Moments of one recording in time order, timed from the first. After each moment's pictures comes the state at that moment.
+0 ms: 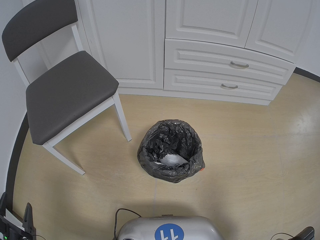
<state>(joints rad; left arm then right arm) 0.00 0.01 -0.02 -0.06 0.09 0.04 0.00 0.01 -0.14 -0.34 -0.13 0.09</state>
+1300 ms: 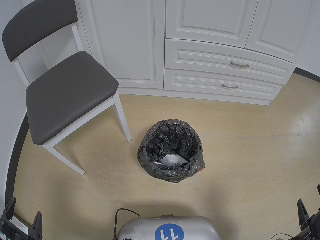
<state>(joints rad) 0.00 0.01 -0.02 0.00 -0.03 0.03 0.00 0.01 -0.02 -0.06 0.02 -0.08</state>
